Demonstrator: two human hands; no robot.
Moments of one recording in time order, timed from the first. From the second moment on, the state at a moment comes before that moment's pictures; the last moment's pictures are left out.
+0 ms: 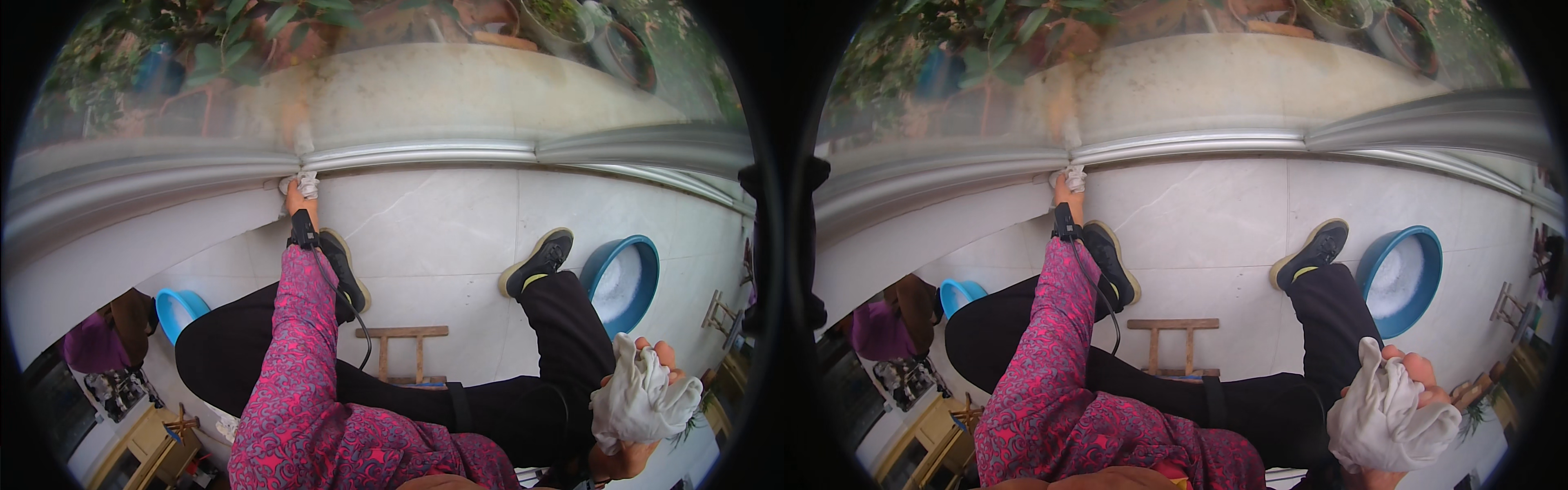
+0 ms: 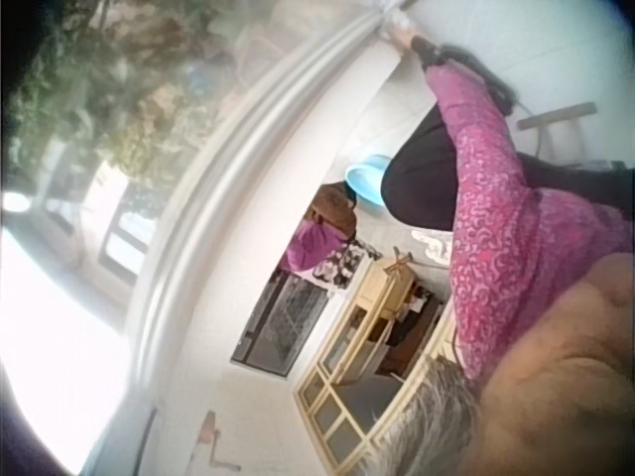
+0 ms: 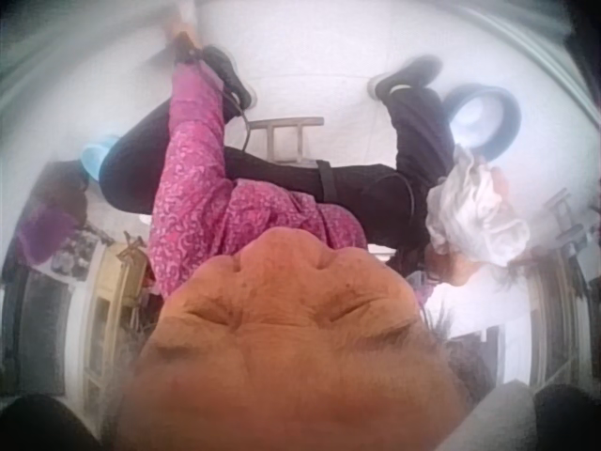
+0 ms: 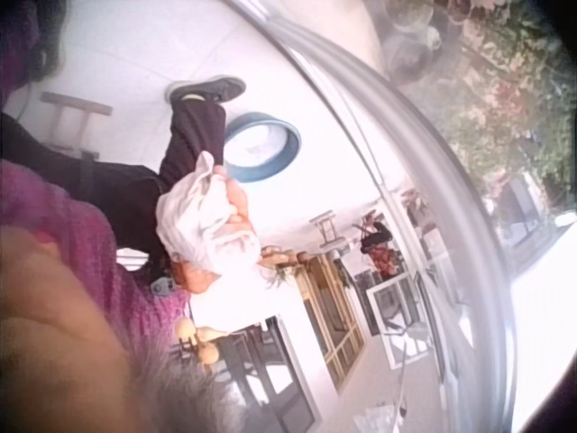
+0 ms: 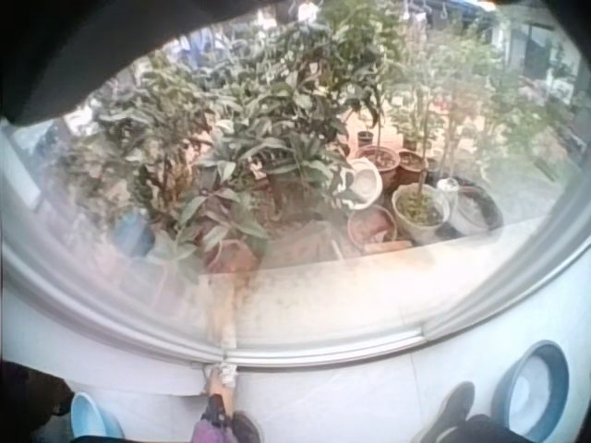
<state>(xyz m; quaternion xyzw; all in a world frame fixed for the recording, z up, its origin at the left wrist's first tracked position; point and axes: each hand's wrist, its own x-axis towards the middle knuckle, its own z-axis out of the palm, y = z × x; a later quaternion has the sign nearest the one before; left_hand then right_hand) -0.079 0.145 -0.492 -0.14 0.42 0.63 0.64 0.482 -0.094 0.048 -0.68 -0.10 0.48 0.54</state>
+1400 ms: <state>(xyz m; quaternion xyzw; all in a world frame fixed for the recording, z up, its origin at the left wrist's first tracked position) 0.188 0.067 -0.258 0.00 0.22 0.41 0.89 0.487 -0.147 0.074 -0.61 -0.29 0.48 0.57</state>
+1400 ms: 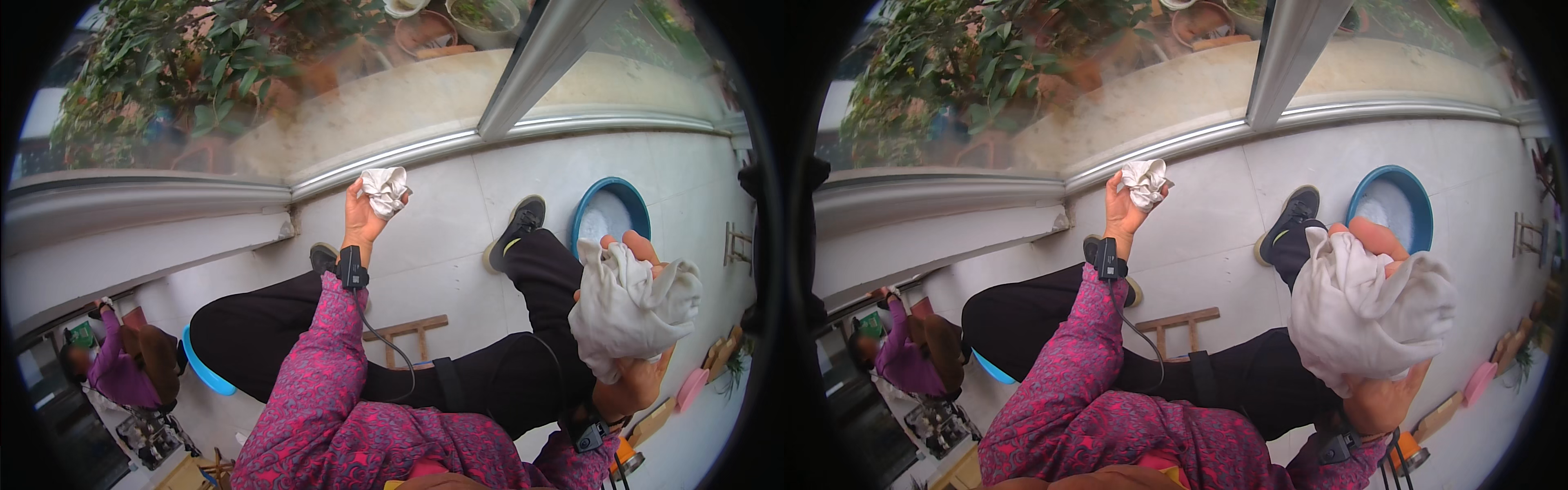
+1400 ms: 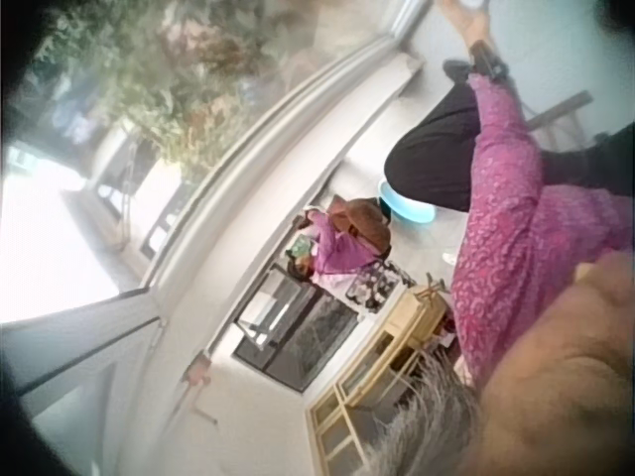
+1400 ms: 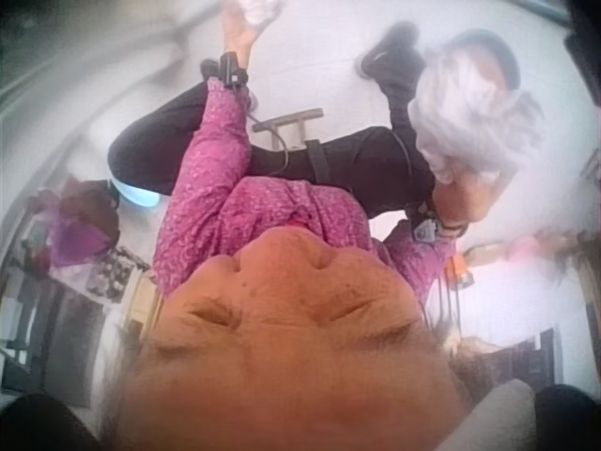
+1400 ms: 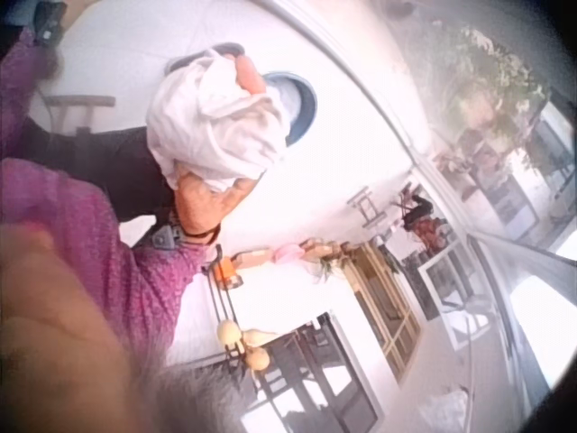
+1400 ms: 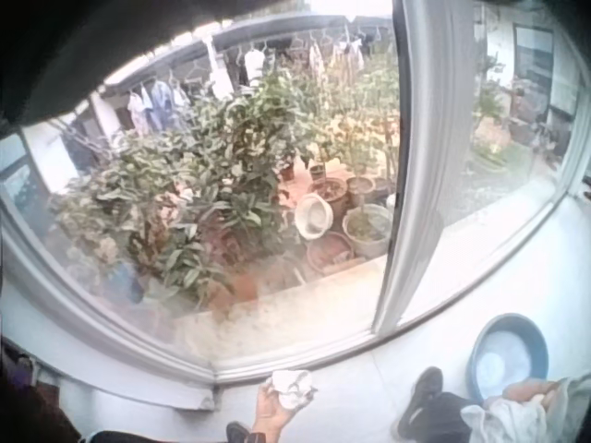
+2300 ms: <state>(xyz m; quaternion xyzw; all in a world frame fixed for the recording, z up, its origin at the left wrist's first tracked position) 0.211 0.162 -0.373 -0.04 0.66 0.62 0.41 0.494 -0.144 0.054 -0.59 -0.24 0.49 0.60</state>
